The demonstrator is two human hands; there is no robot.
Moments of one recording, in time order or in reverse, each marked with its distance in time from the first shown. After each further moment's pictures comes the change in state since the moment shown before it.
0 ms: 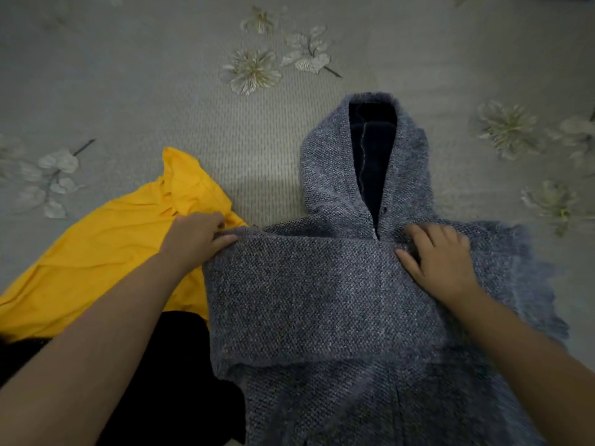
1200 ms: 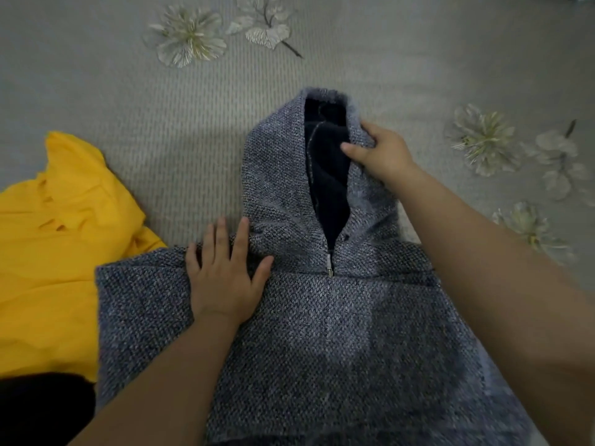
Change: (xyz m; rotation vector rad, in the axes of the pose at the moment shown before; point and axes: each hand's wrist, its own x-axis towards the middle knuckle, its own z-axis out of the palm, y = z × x) left_hand 0.031 0.146 0.075 -0.285 0.229 -0.163; right_hand 0.205 0.043 0.017 0.875 -0.113 0.339
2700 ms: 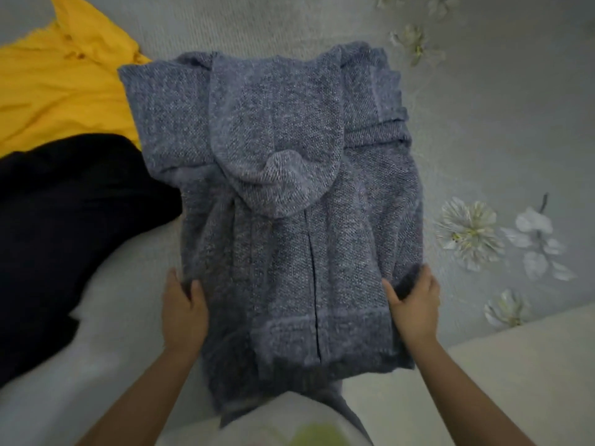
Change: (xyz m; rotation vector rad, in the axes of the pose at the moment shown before) left_hand -0.403 -0.084 -0.028 -0.594 -0.168 -0.419; right_hand -0.610 0.157 0.008 -0.264 0.333 0.558
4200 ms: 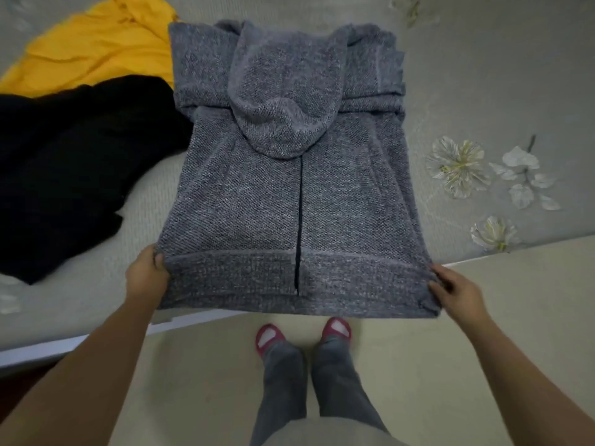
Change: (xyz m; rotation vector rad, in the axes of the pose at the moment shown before) left_hand -0.077 -0.089 -0.074 0.304 0.099 0.014; right_hand -0.071 0.146 -0.060 0.048 -0.141 -0.204
